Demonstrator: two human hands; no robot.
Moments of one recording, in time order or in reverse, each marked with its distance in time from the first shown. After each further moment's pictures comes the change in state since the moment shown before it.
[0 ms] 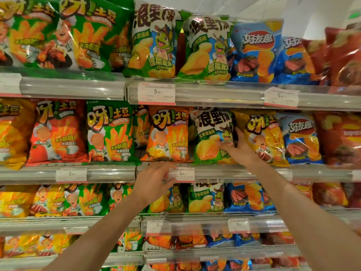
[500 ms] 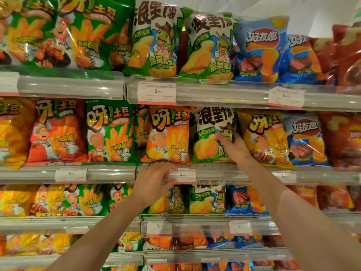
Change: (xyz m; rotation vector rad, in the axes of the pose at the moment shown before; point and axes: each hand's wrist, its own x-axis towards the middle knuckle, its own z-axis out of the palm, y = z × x) left_hand 0.000 -0.003 0.002 -0.008 0.002 0.004; right_hand 0.027 0.003 0.026 0.189 0.095 -0.007
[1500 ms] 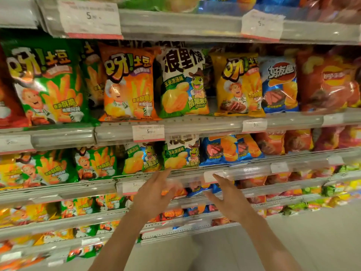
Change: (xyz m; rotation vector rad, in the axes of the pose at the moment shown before) left_hand -0.105 0.070 0.098 -0.243 -0.441 -0.278; right_hand -0.203 0.180 -0.047 -0.758 -0.337 0.117
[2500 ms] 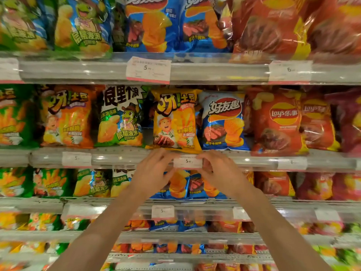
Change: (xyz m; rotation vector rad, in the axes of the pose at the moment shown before) left_hand 0.163 0.226 0.036 0.395 0.388 0.250; right_hand 0.093 0.112 -0.241 -0.051 0.274 -0.599
